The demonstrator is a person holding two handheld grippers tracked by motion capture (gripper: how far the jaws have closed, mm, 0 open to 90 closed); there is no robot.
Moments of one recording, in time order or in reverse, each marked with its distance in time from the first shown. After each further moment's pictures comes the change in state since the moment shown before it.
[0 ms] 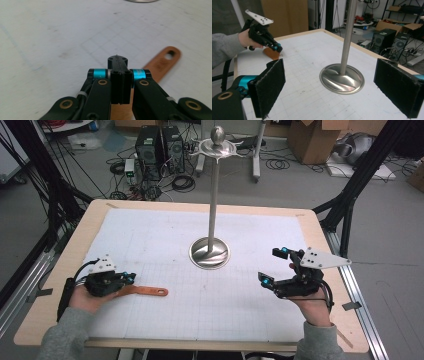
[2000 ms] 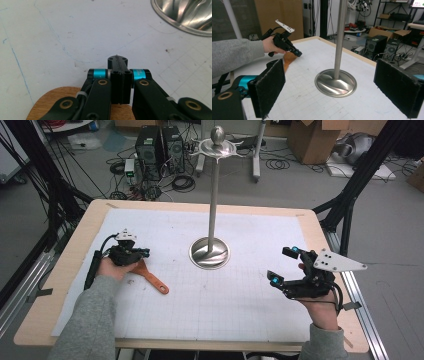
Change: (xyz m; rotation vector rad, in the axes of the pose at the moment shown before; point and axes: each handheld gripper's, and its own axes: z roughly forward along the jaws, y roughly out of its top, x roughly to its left) left arm 0.060 0.046 0.077 0.045 0.121 -0.146; right arm -0.001 0.002 -0.021 -0.064 -0.043 0.004
